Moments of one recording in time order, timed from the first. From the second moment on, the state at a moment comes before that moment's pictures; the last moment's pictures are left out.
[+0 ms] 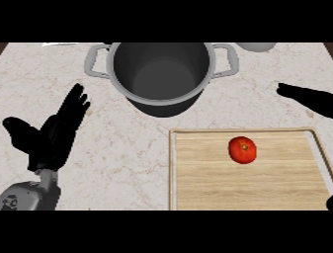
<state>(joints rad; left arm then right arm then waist) -0.14 0.24 -0.14 -1.64 0.21 0.20 0.26 -0.33 -0.87 0.14 -1.99 -0.09 0.55 0.46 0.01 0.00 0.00</state>
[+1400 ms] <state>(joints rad) -0.13 0.16 -0.07 -1.68 0.13 0.14 0.32 -0.29 -0.46 0.23 -1.99 0.34 0.71 0.65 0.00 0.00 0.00</state>
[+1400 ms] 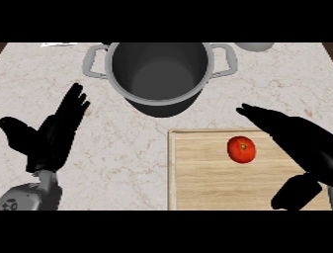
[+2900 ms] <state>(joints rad) -0.12 0.11 -0.03 -1.72 0.08 0.08 0.36 -0.29 -0.30 0.32 -1.63 0.79 0.70 0.44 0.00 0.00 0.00</state>
